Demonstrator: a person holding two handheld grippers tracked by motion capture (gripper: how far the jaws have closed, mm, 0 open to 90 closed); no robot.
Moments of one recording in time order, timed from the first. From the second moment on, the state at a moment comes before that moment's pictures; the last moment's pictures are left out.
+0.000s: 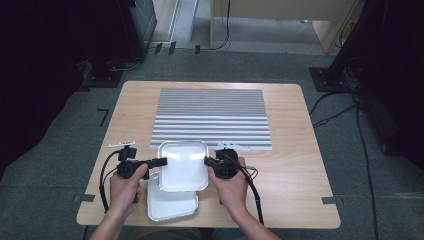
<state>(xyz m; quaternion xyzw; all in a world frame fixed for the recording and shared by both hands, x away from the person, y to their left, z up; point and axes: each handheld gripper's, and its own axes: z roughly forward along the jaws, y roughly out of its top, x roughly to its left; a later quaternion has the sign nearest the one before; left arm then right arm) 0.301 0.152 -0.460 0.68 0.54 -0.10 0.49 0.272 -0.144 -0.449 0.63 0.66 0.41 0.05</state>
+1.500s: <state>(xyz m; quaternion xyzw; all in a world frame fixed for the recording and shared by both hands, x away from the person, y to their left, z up) 0.350 0.063 -0.458 0.72 0.52 0.15 0.44 0.348 -0.191 -0.445 0.67 0.63 0.38 0.07</state>
